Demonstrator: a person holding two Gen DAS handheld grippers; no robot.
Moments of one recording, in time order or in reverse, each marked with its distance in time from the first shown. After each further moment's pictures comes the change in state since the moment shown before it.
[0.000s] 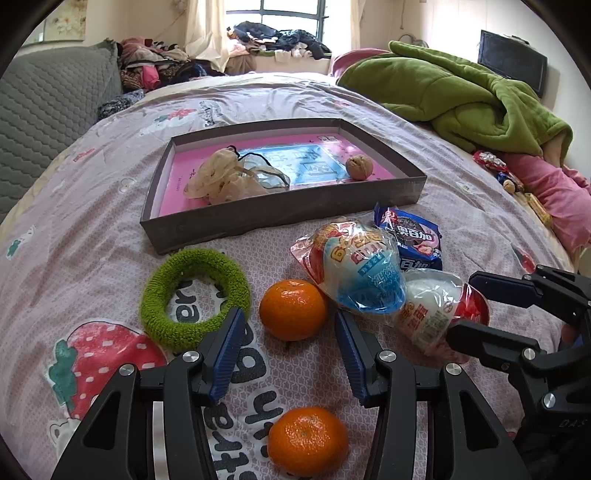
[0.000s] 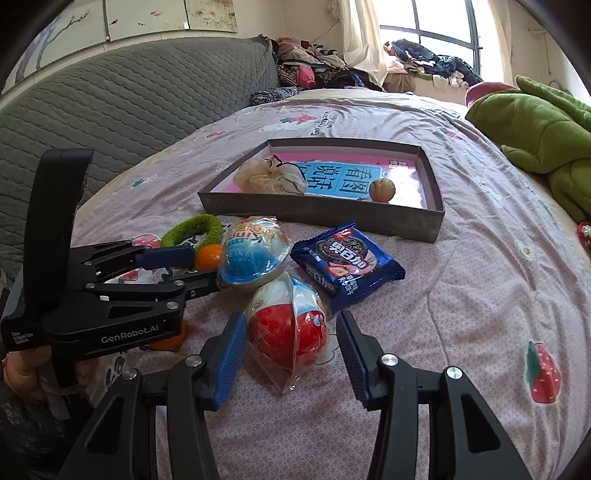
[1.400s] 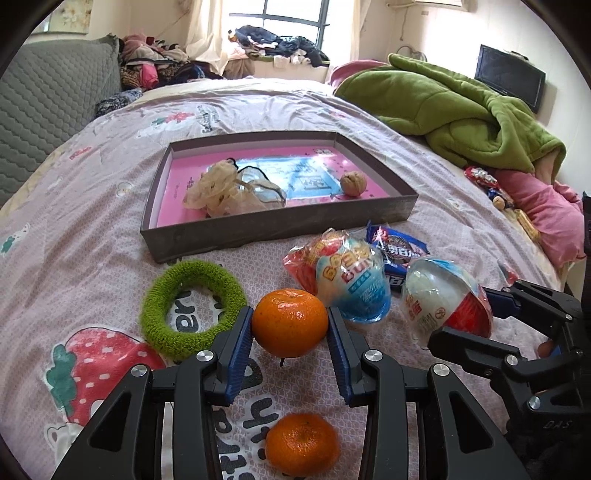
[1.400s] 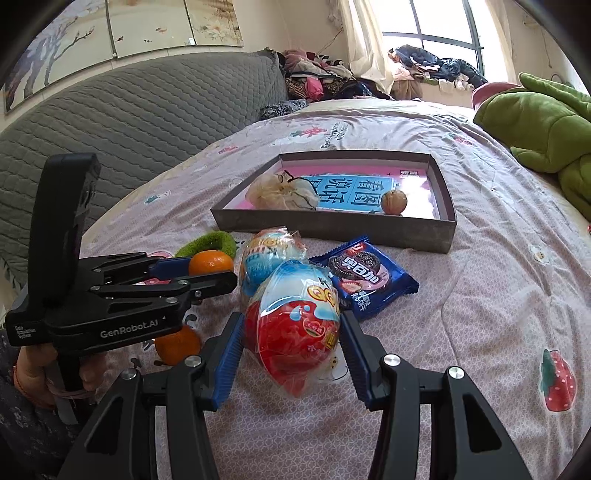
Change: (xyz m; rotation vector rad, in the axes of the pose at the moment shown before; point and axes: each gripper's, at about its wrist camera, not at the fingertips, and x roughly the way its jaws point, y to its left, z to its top) left arm -0.011 0.006 0.007 -0.037 -0.032 -0.051; right arm -0.003 -0.005 0.003 0.023 -0.060 0.067
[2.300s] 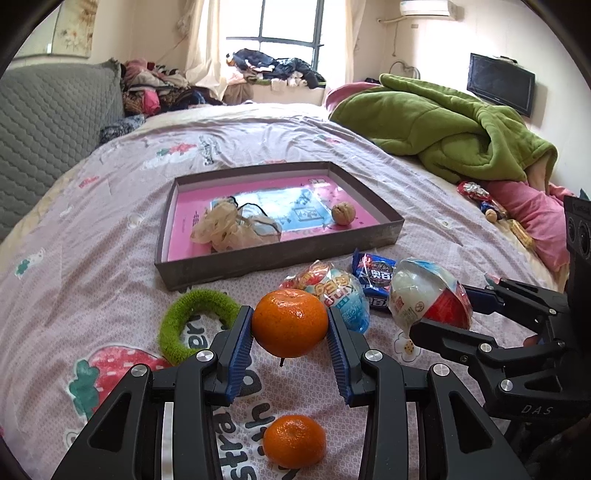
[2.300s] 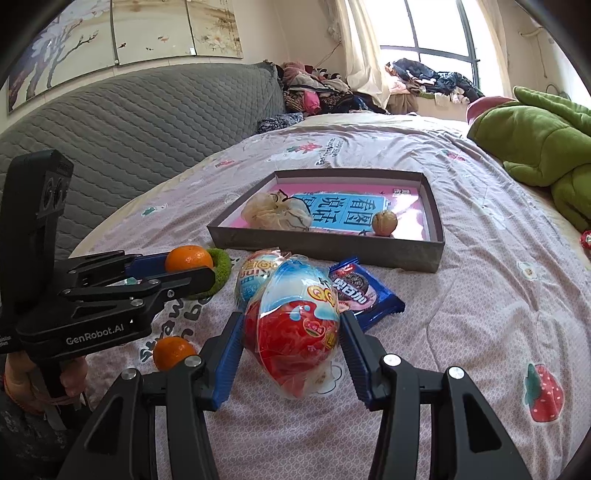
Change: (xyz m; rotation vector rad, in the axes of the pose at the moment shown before) left arm -0.032 -0.011 0.004 0.040 -0.095 0.022; right arm -0.010 -0.001 0.007 -0.018 -0.054 -0.023
